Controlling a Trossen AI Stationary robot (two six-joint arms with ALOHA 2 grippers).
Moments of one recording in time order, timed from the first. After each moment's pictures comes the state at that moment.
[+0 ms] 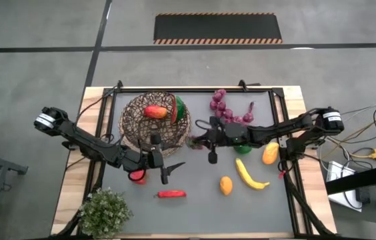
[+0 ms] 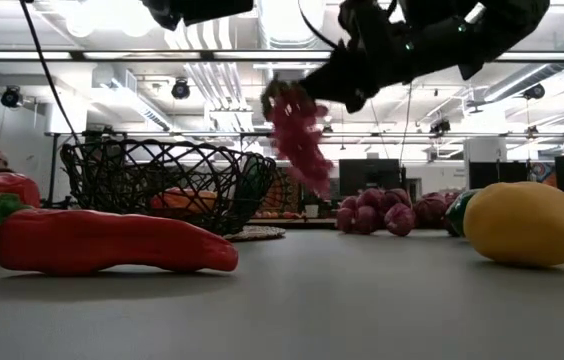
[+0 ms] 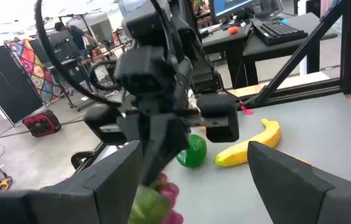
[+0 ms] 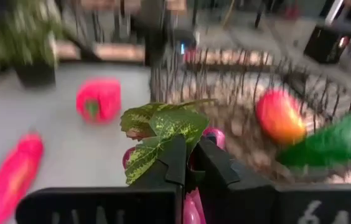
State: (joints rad) left arm -0.41 1.33 0.71 0.57 -0.65 0.22; right arm 0.00 1.53 0.73 0.59 0.05 -0.05
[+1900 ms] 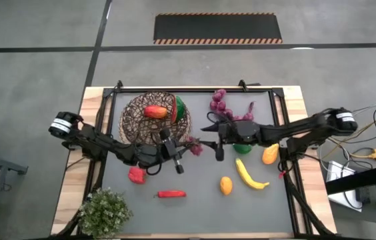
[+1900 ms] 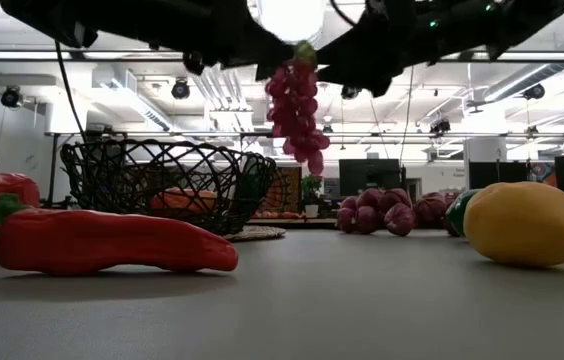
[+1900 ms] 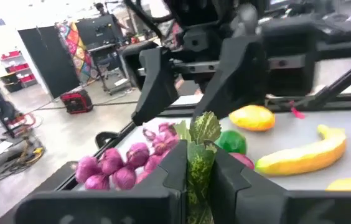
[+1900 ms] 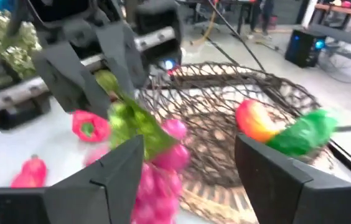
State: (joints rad) left arm -0.29 1.55 0.74 0.80 -0.69 0.16; right arm 0.02 1.34 0.67 0.47 0.13 0.00
